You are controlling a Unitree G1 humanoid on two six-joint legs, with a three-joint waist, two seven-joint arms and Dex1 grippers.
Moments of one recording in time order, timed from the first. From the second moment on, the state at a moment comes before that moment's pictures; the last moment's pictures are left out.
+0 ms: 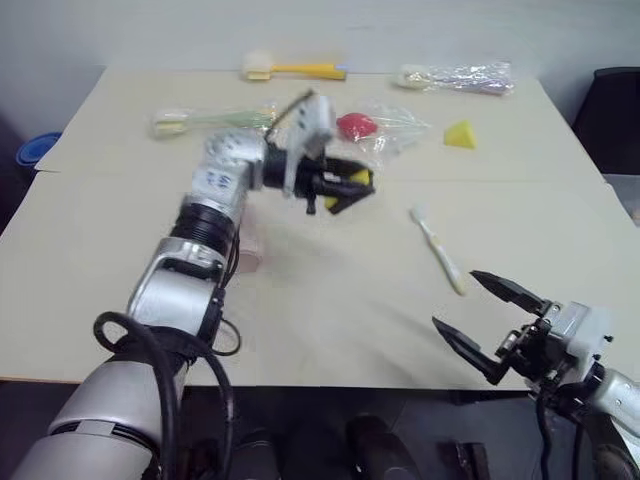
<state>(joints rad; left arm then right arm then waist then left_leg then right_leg) -1.23 0.42 -0.03 0.74 -0.26 0.11 -1.30 0.24 -0.54 -0.26 -0.57 0.56 0.01 0.87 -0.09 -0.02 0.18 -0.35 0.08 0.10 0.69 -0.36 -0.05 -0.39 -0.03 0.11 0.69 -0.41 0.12</state>
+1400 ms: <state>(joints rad) -0.50 0.95 0.28 0.08 -0.49 1.06 -0.84 0.13 -0.65 -0.27 -0.27 0.60 -0.15 1.17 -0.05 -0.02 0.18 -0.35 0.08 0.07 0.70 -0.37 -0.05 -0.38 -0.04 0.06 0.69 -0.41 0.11</state>
